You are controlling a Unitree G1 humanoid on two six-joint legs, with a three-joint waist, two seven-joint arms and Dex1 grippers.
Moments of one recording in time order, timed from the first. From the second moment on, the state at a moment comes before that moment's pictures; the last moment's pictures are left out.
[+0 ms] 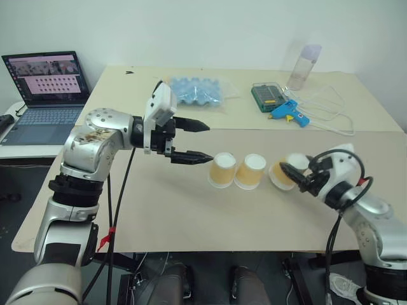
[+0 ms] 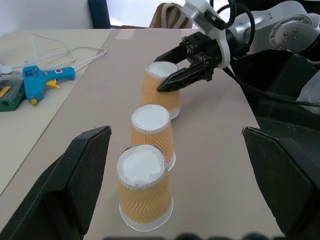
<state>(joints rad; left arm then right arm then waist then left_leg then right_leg) -0.87 0.61 -0.11 0.02 -0.46 0.61 -1.28 -0.19 -0.61 -0.30 -0.33 0.45 0.62 0.48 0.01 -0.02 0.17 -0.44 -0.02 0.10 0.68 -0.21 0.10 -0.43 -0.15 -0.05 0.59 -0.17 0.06</state>
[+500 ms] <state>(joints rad) -0.86 0.62 -0.12 0.01 -0.46 0.61 -1.27 -0.77 -0.80 -0.12 -0.26 0.64 0.82 0.75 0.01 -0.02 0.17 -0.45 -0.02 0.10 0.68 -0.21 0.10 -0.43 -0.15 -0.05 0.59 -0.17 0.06</state>
